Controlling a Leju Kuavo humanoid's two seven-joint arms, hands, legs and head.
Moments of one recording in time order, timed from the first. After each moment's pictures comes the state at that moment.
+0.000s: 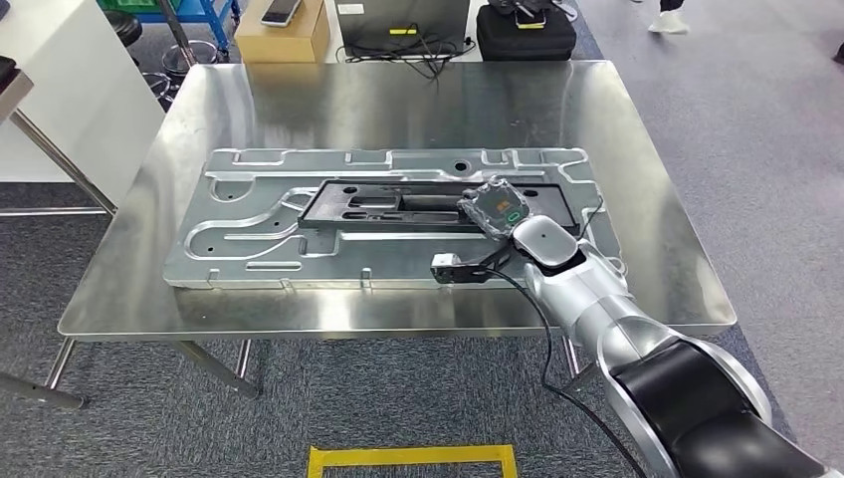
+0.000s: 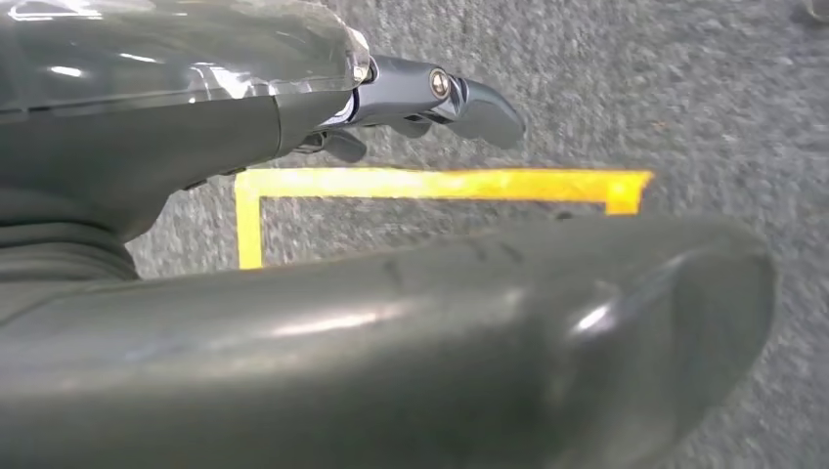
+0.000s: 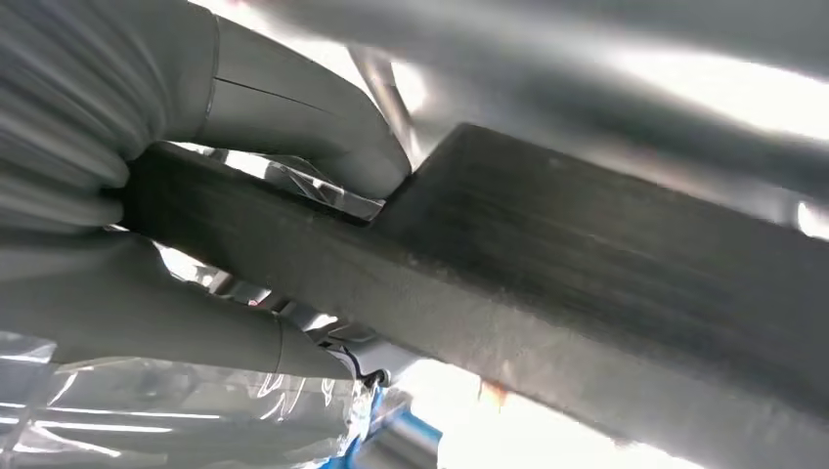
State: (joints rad) left arm -0.09 0.07 -1.35 -0.10 1.46 0.10 -0.53; right arm -0.98 -0.04 0.53 -0.42 1.50 -0.35 -0.12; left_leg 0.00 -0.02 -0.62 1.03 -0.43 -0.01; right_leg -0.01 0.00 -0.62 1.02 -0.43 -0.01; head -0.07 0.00
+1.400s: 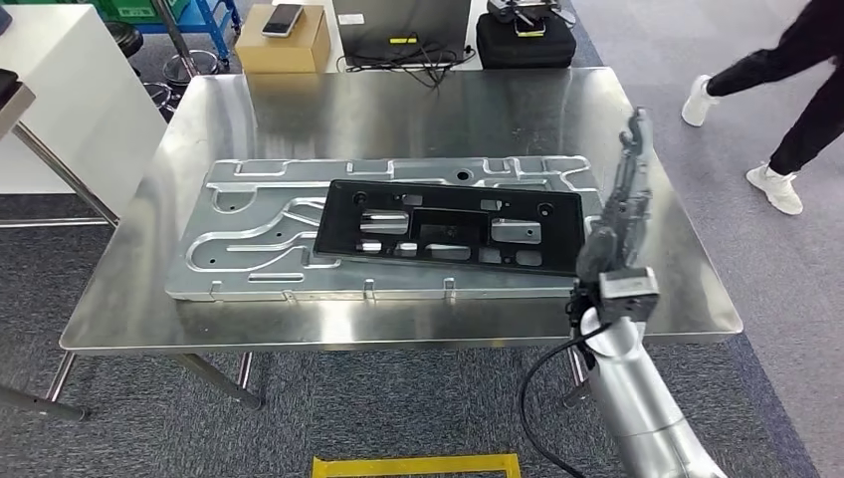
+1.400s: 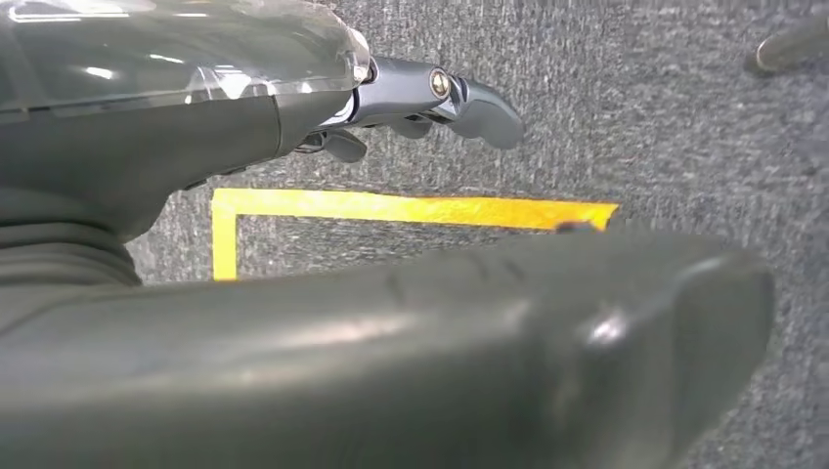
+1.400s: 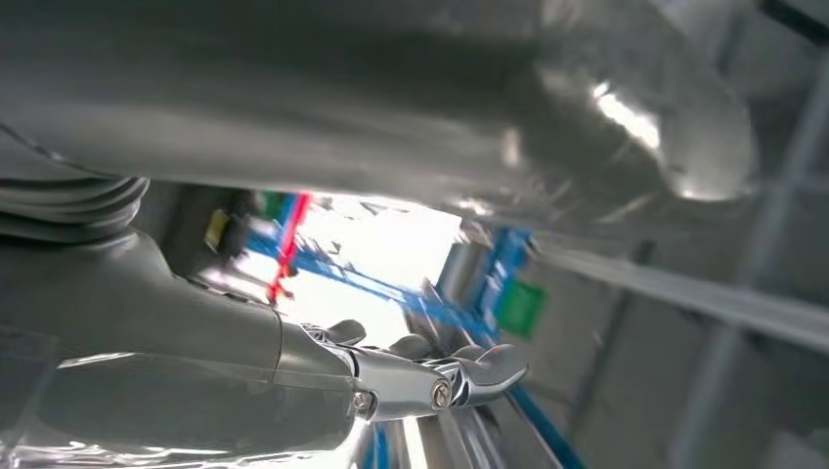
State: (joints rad) left arm -0.08 0.08 -1.31 -0.10 1.46 0.12 -0.56; right arm -0.38 -0.15 0.22 -1.57 0.16 -0.48 -0.62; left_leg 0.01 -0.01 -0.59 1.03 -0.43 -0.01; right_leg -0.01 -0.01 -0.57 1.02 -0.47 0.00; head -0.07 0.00
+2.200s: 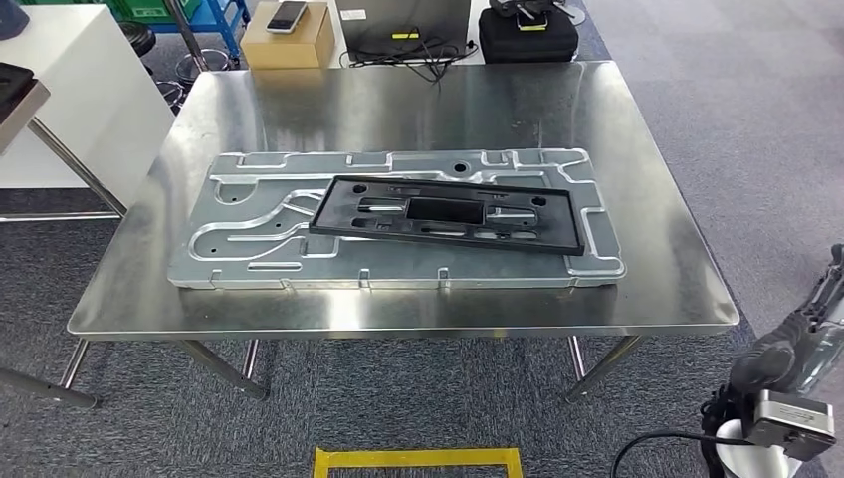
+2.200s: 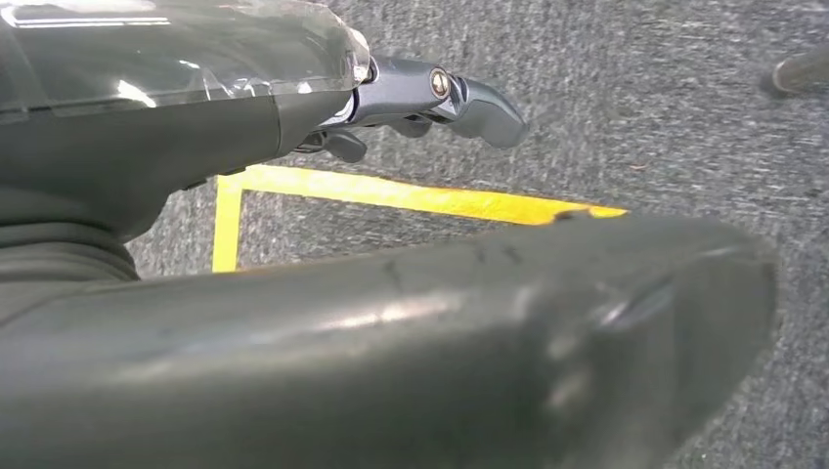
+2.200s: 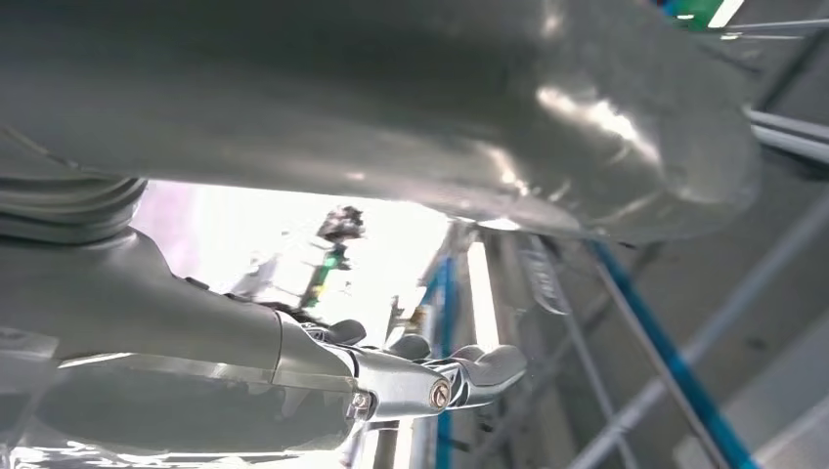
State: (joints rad) left arm -0.07 0.05 -1.25 -0.10 1.46 0.13 -0.60; right arm 0.10 -0.22 -0.22 -1.89 0.19 -0.53 -0.62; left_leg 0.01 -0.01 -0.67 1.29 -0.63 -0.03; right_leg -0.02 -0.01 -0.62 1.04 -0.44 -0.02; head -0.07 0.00
